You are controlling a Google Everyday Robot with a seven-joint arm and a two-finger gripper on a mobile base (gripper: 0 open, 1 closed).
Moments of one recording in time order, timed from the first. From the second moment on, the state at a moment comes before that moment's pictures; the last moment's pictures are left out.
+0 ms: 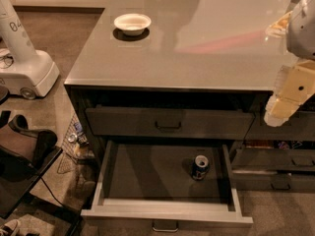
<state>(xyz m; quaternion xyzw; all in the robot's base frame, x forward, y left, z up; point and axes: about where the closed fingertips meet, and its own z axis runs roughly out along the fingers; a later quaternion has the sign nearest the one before) 0.437 -0.210 0.998 -0.60 0.77 -0.06 0.19</state>
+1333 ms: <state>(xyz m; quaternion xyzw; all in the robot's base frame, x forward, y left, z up) 0.452 -0.268 0.841 -0.52 0.76 0.11 0.38</state>
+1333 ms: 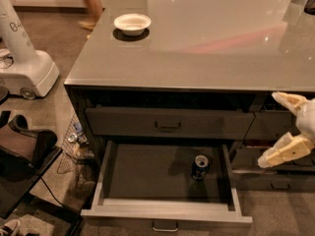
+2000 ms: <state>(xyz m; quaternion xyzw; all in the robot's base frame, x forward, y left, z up) 0.464 -0.257 0.783 -0.49 0.70 0.19 0.48</state>
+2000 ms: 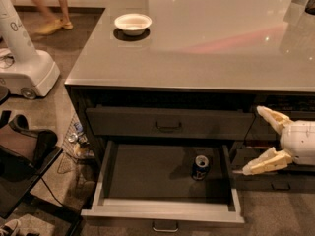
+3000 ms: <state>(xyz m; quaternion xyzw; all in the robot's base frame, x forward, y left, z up) 0.486 -0.236 0.720 -0.49 0.69 0.25 0.48</state>
